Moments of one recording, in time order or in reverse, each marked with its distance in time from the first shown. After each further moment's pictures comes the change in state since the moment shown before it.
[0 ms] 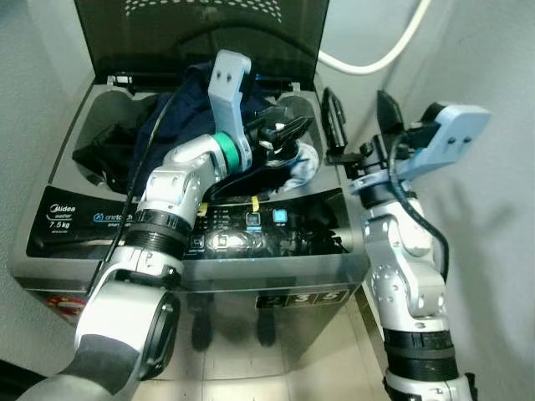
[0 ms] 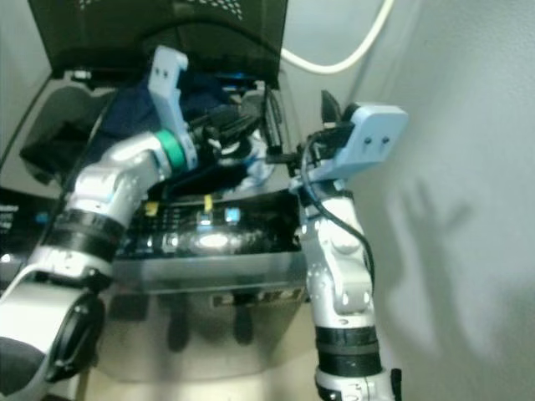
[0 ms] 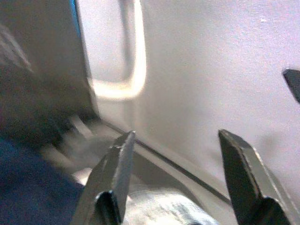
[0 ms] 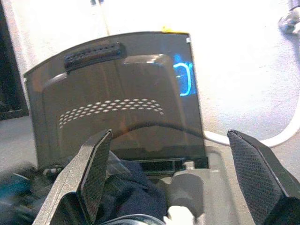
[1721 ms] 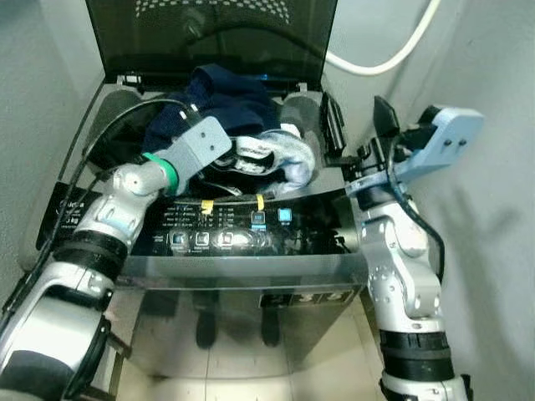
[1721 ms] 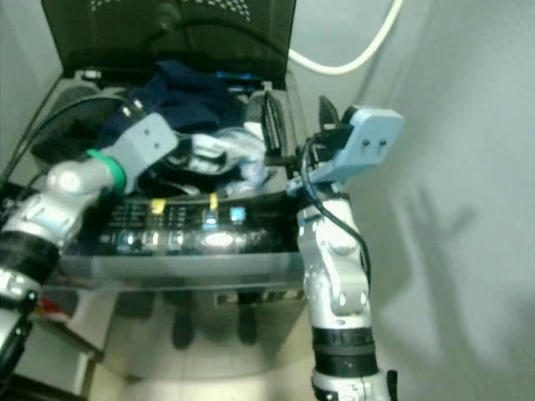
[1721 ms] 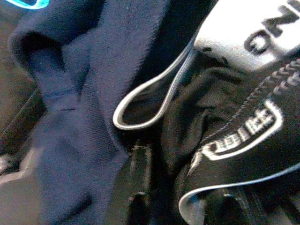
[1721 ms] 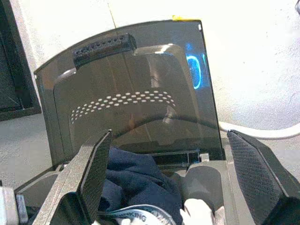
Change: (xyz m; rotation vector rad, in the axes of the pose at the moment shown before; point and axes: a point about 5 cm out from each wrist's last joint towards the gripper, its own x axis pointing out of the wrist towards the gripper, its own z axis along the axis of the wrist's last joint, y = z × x) left arm -0.069 0.065 -0.058 0.661 0.571 0.242; right arm -0.002 0.004 -0.004 0.030 0.014 -0.006
